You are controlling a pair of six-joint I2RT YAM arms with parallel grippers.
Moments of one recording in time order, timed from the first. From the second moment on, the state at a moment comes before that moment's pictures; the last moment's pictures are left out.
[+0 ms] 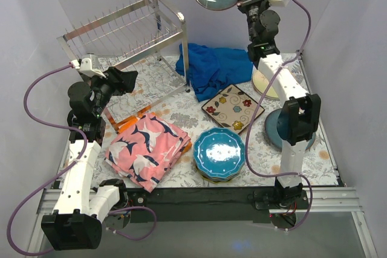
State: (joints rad) left arm 0.03 0.92 0.91 0.07 0.35 -0.44; right arm 0.32 2.03 1.99 0.59 0.16 0.89
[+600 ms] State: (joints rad) left arm 0.06 0.91 0.91 0.07 0.41 -0.45; right arm 0.03 1.37 0.97 0.53 0.19 1.07
